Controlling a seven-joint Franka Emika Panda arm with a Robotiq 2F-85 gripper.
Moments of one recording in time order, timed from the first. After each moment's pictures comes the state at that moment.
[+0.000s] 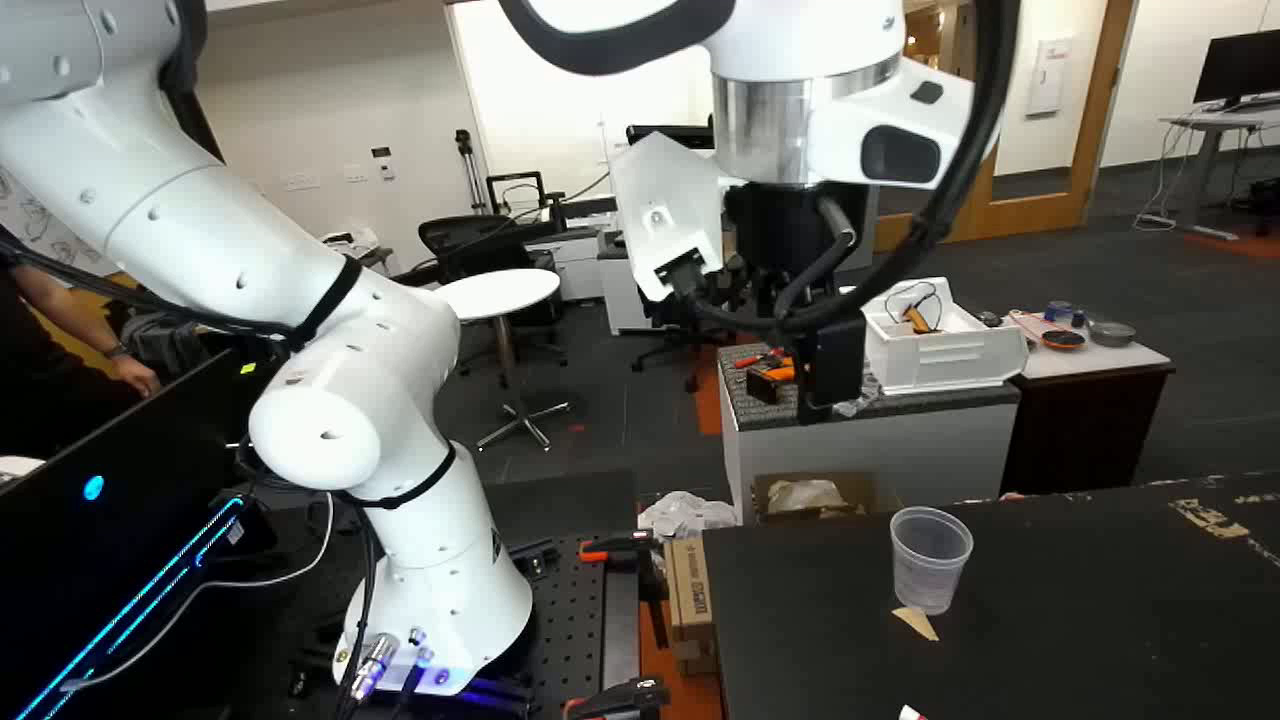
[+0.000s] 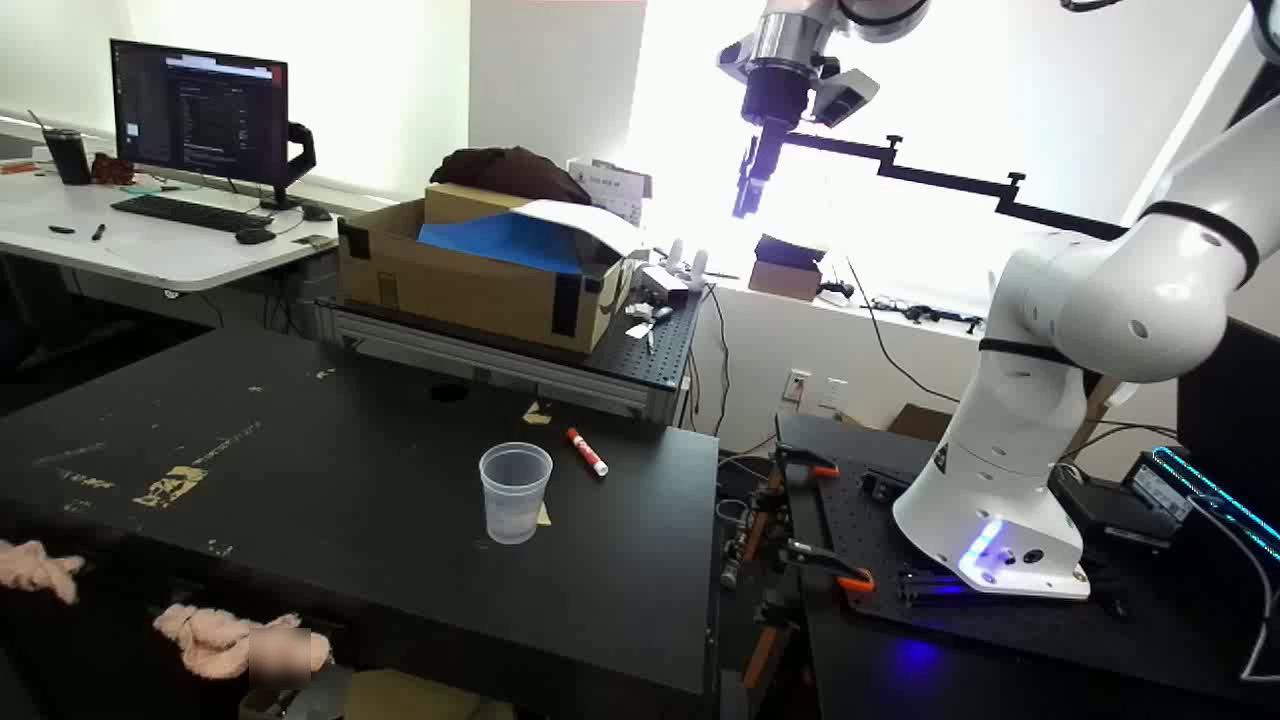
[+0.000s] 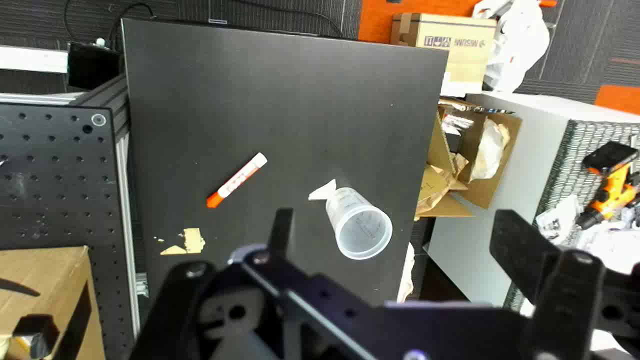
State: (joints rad) arm -0.02 -0.60 -0.36 -2.48 0.07 1.88 -0.40
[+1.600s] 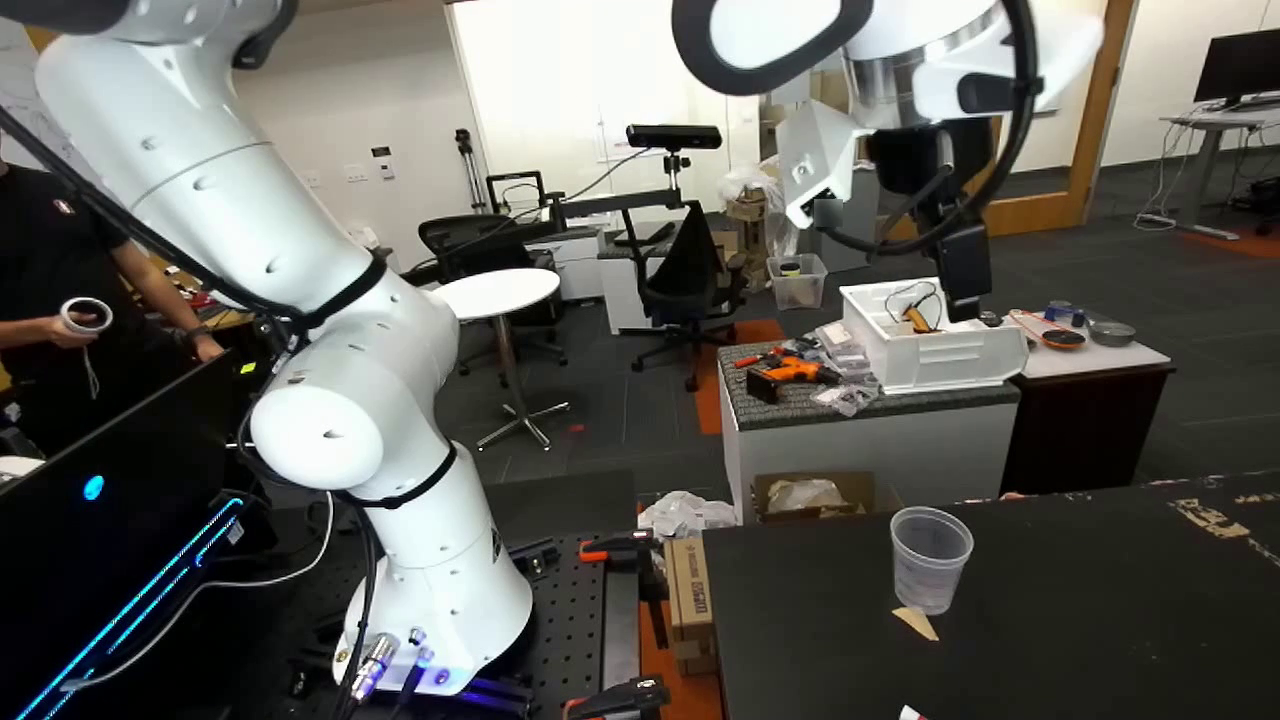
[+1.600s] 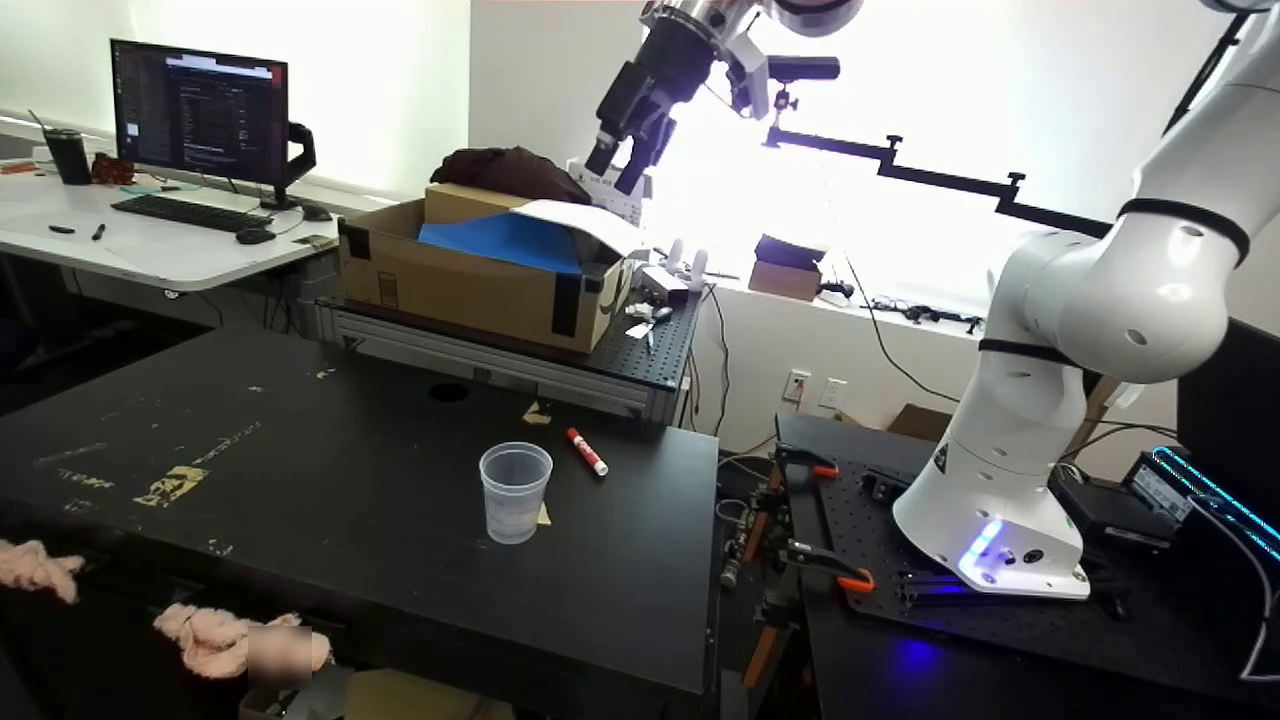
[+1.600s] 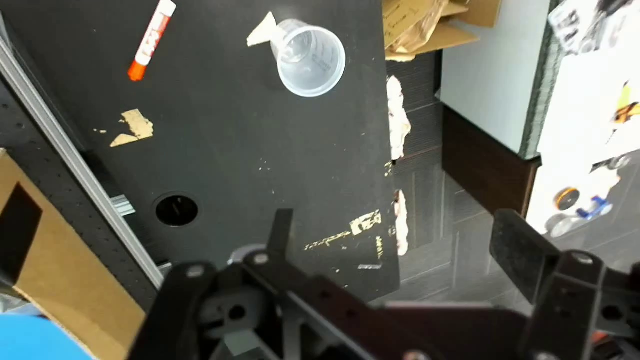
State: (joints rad) arm 0.00 -0.37 -0.12 -2.37 0.30 2.32 -0.03
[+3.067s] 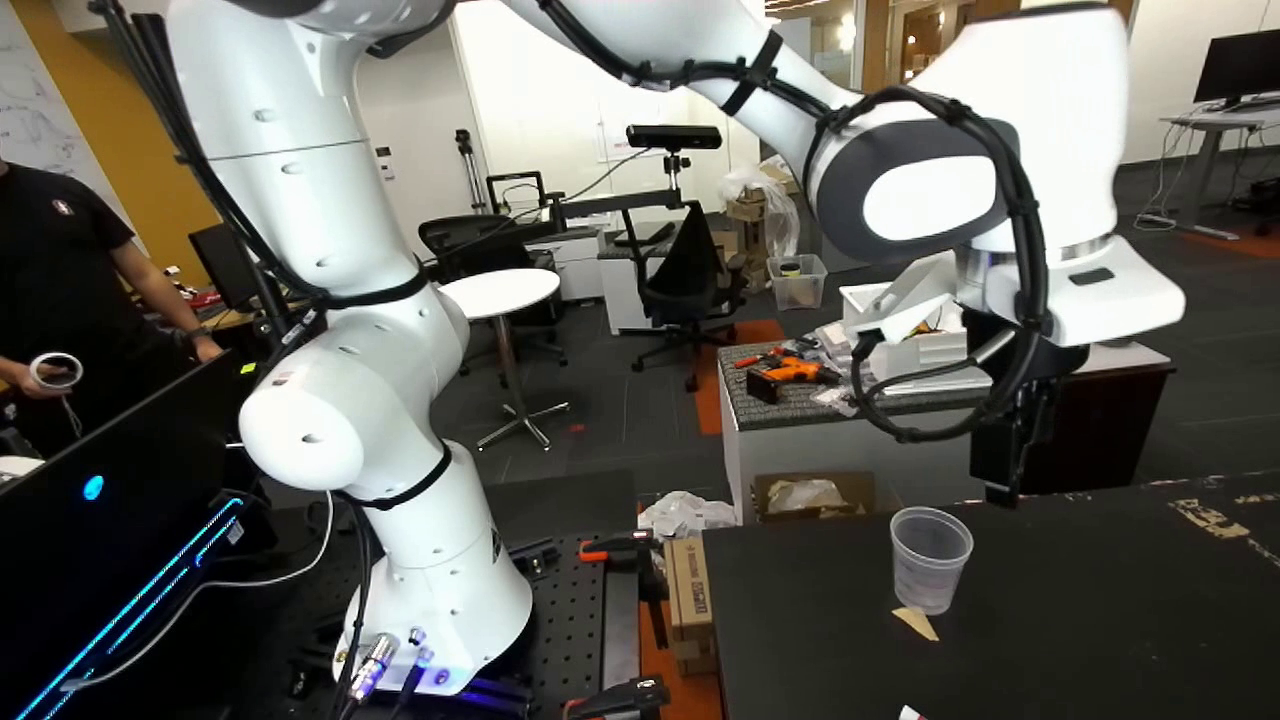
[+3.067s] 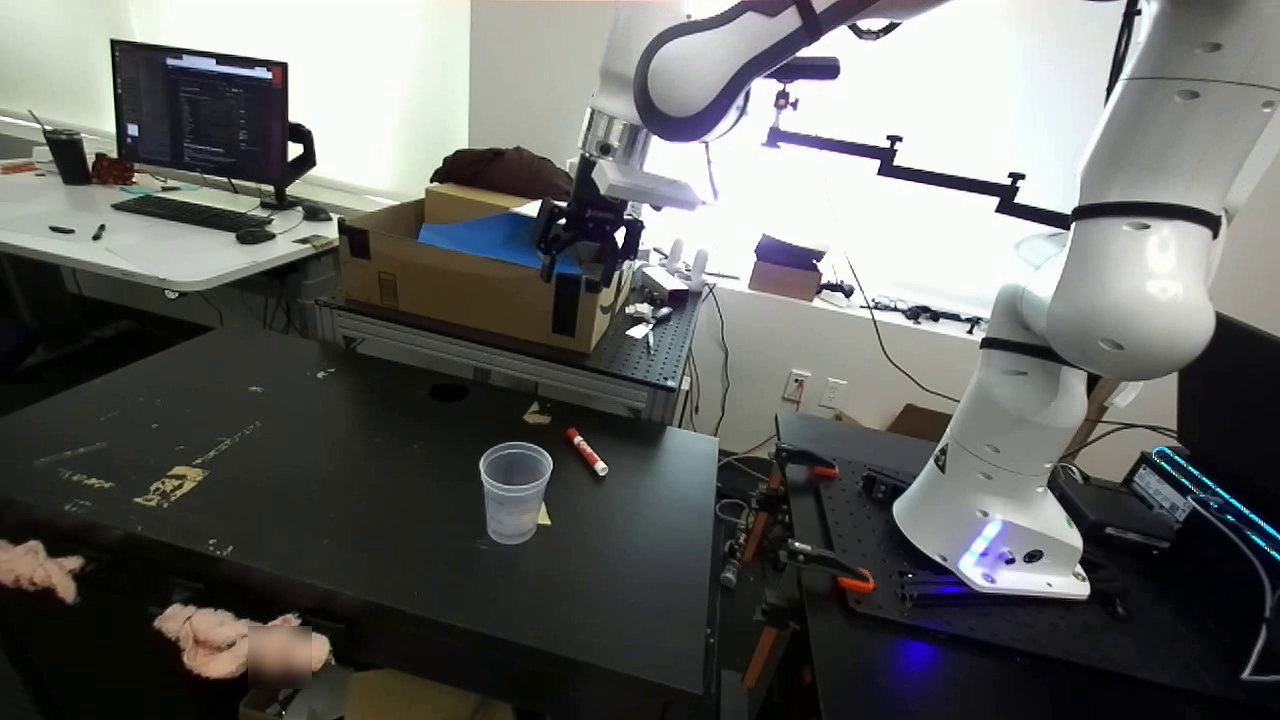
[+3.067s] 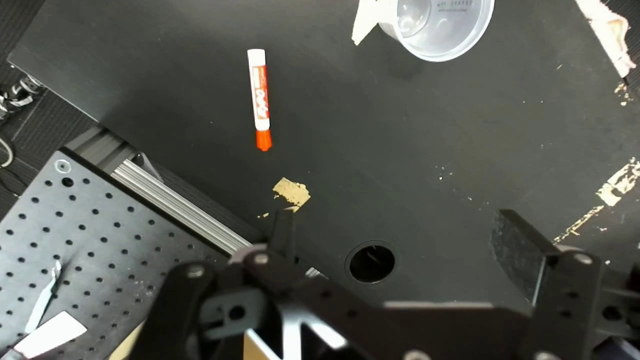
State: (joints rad) arm -0.12 0.02 -0.06 -2.27 0.05 2.47 0.62
